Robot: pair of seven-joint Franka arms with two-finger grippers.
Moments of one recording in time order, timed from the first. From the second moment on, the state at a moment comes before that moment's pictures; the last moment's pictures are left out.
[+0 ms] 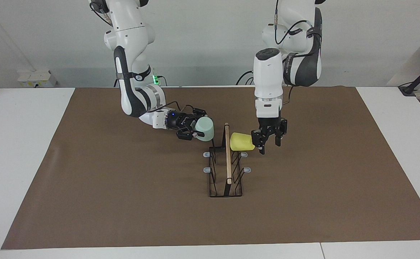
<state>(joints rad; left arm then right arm) -0.55 0.15 0.11 -1.91 0.35 2.38 -1.09 0.35 0.29 -0.01 -2.30 2.51 1.67 -2.74</state>
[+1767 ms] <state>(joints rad) -0.53 0.06 0.09 -1.80 0.00 2.02 -0.67 0.38 0.33 -0.02 -2.30 2.53 1.73 -2.75</state>
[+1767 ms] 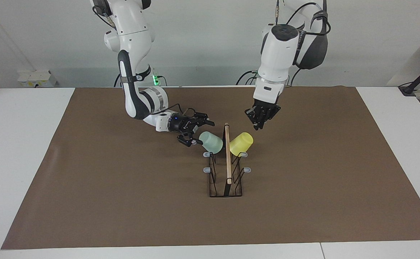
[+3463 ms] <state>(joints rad) -0.13 -0.03 0.09 -1.65 -0.01 1.73 -0.01 0.20 -0.07 -0.02 -2.06 1.42 2.31 -1.96</state>
